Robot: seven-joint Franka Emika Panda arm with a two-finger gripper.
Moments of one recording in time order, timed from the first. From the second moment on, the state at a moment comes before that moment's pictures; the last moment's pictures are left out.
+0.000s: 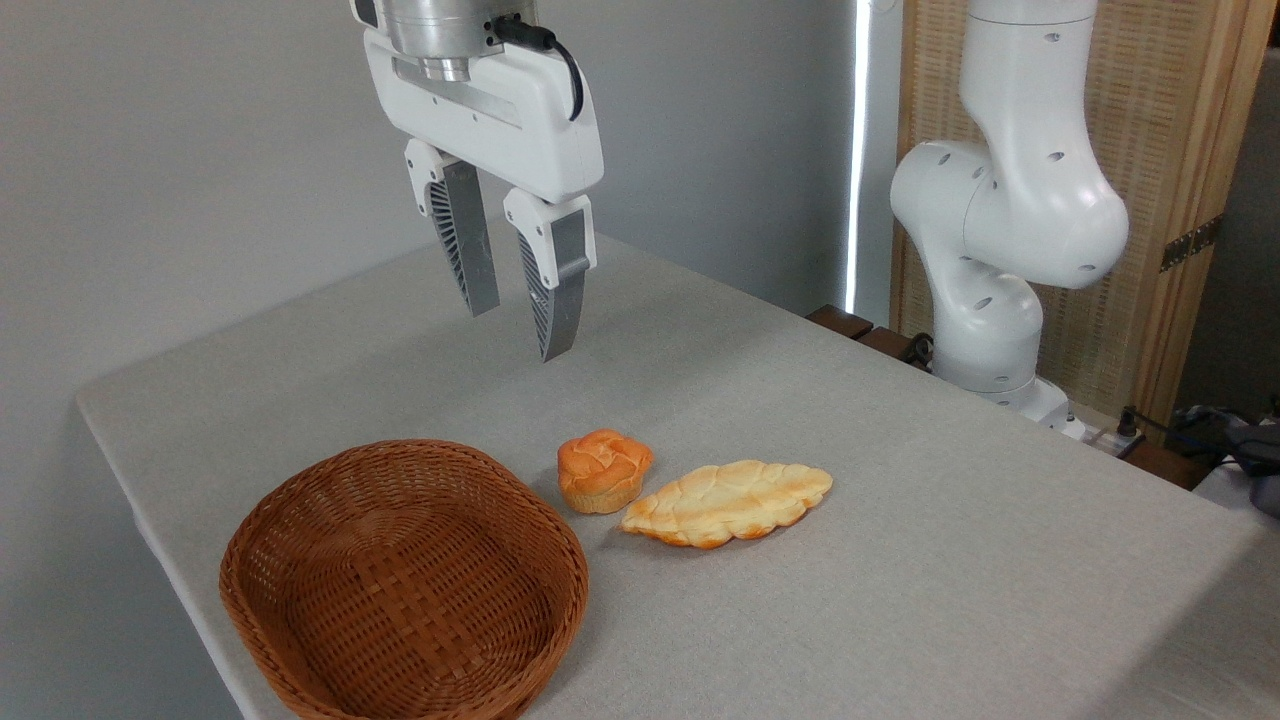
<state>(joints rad) -0.10 -0.05 0.04 -1.63 -0.07 1.60 0.69</state>
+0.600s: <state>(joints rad) -0.09 -0.05 0.04 -1.63 -0.09 1.60 0.69</state>
